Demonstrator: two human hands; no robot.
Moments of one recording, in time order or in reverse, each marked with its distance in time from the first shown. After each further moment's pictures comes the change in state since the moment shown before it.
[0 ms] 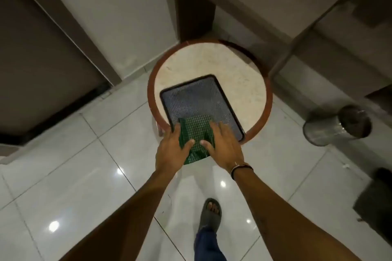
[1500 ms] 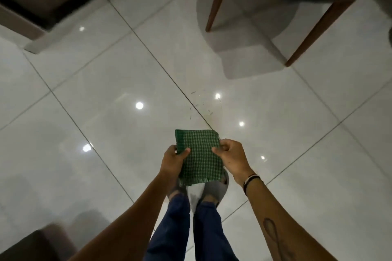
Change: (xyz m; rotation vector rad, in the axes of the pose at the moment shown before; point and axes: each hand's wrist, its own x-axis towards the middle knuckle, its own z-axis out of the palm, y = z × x) left_hand -0.338 -0.475 0.121 -0.777 -0.183 -0.772; right_hand -0.289 -0.118 0.476 0.912 -0.215 0.531
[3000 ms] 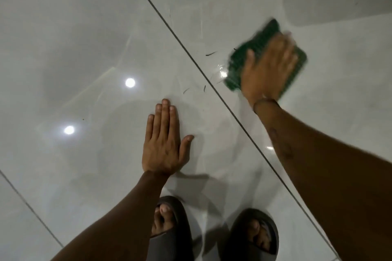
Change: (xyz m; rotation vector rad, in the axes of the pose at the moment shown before) left_hand 0.430 -0.177 -0.005 1.258 0.477 0.929; right_hand 0.473 0.075 0.084 -0.949 0.806 -0.418
